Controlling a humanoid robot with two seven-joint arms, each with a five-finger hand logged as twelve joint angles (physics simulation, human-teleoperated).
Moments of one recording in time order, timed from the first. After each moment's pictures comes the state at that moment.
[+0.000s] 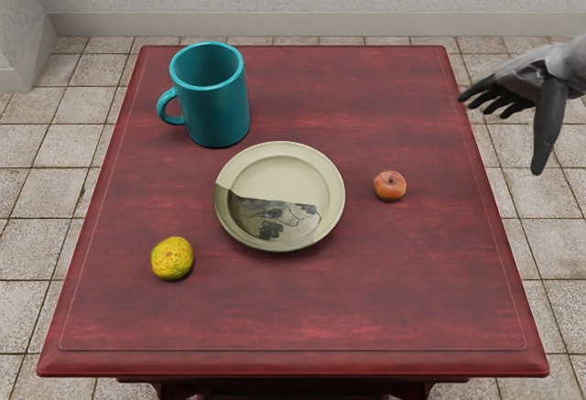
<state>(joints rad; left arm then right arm) -0.06 0.00 0.22 -0.16 0.09 -0.06 0.07 1.96 -0.78 -0.72 1.23 -0.18 0.61 -0.30</state>
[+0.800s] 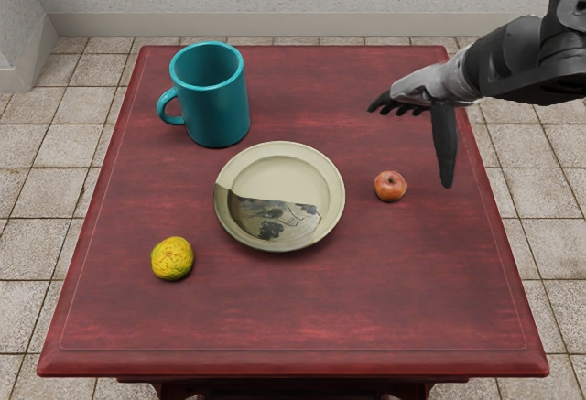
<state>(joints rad) -0.06 0.00 0.22 -0.16 0.09 -0.06 0.07 1.77 -0.64 -0.25 1.49 -0.46 0.35 -0.61</state>
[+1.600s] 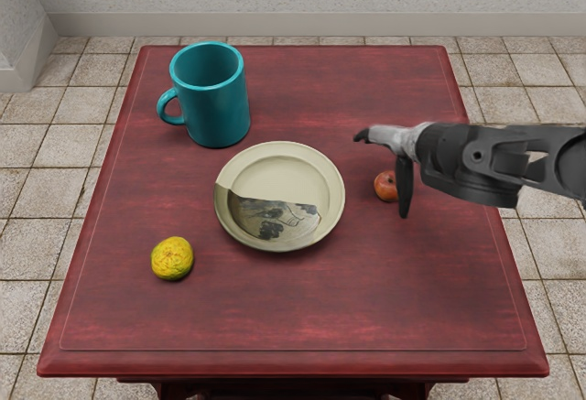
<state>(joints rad) -0.06 0.00 0.22 -0.16 0.09 -0.06 0.07 1.42 -0.49 -0.22 1.48 -0.79 -0.09 -0.61</state>
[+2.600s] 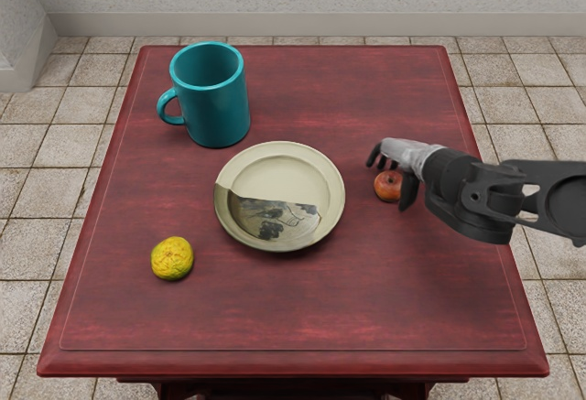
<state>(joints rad) -0.06 0.00 0.22 -0.16 0.09 -0.06 0.07 1.29 -0.48 -0.22 1.45 -0.94 -0.23 -0.61</state>
